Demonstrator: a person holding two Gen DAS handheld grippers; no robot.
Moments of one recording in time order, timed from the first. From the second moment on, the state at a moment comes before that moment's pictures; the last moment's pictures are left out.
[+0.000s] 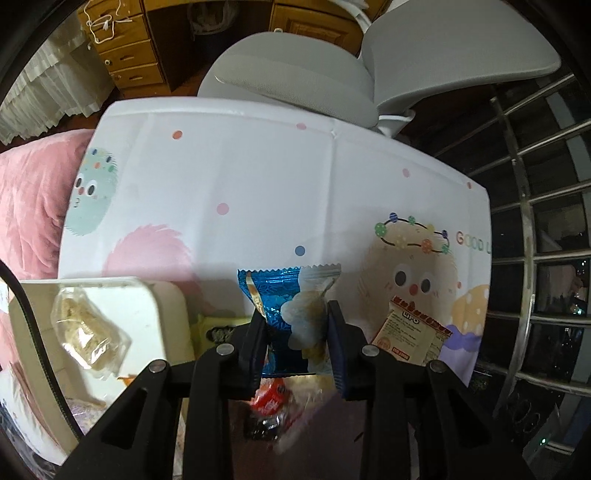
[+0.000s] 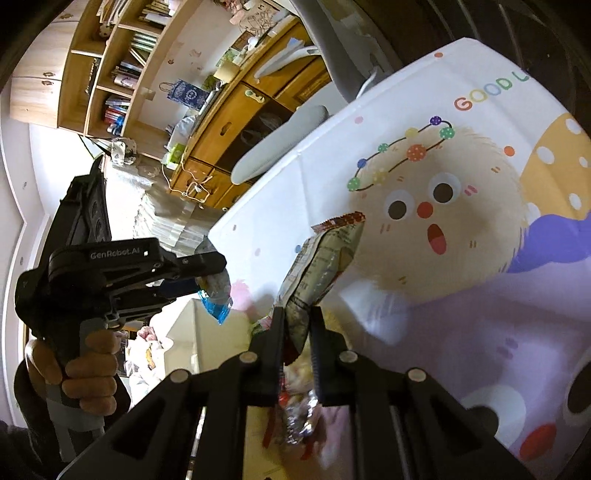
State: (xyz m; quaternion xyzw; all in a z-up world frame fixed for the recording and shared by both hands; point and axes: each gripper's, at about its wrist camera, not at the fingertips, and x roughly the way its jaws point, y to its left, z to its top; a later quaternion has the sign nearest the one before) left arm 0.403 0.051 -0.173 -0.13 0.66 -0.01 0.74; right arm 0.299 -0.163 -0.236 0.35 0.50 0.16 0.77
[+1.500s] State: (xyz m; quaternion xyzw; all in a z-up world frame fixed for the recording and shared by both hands) left arm 0.136 0.221 -0.086 -0.11 0.57 -0.08 0.81; right arm 0.105 -0.007 -0.128 0.24 0.47 0.19 0.83
